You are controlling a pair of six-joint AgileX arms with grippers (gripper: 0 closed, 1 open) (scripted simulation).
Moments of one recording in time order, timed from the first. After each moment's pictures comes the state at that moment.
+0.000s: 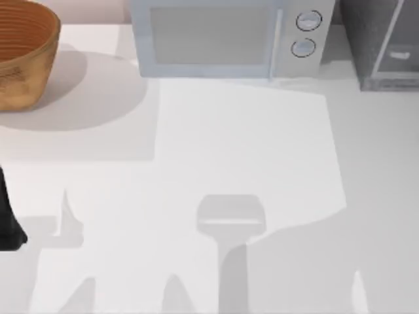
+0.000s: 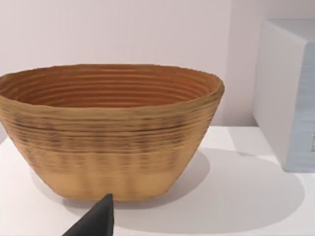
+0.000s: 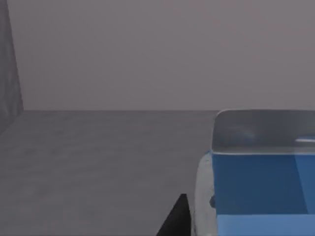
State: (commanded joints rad) left arm 0.00 0.00 0.00 0.00 0.00 0.00; right arm -0.21 2.43 1.27 1.16 -0.17 0.01
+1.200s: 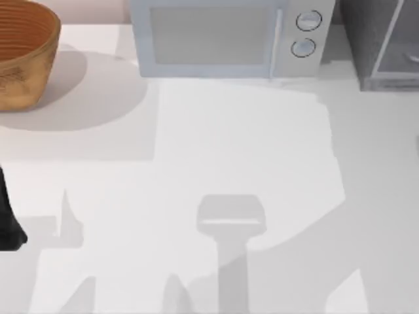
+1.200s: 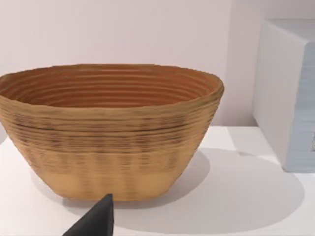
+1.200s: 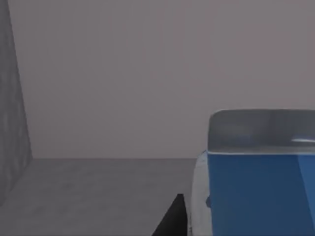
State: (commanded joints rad) left arm 0.00 0.00 0.00 0.00 0.00 0.00; right arm -0.21 2.29 1.27 1.03 -0.17 0.01
